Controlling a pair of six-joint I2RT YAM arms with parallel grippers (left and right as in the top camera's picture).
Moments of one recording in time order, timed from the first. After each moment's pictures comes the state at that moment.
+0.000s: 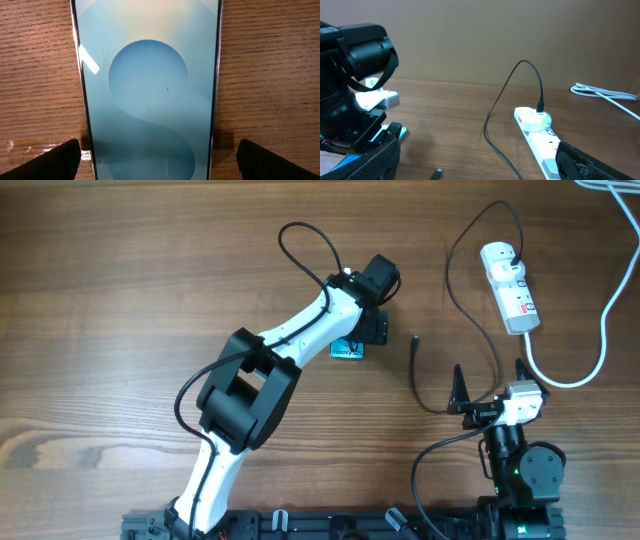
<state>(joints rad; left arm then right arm) -0.68 2.26 1.72 -0.83 -0.11 -0.56 0.02 0.02 0.01 0.00 -0.06 -0.05</state>
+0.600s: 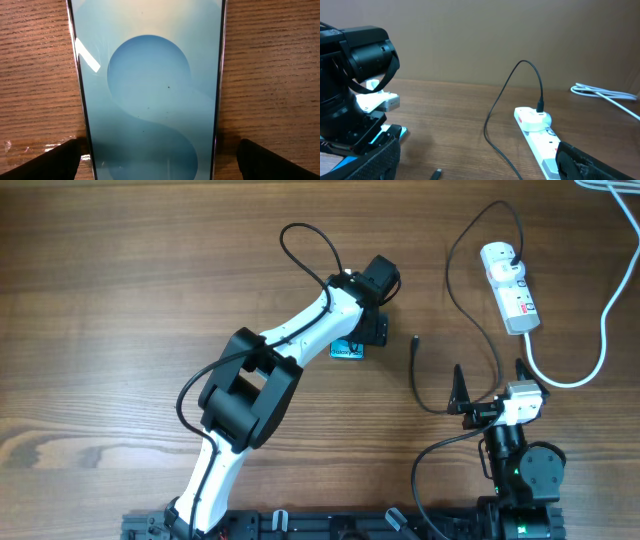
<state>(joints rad) -0.68 2.27 1.73 -0.85 -0.11 -0.55 0.02 0.02 0.01 0.00 -0.06 -0.05</state>
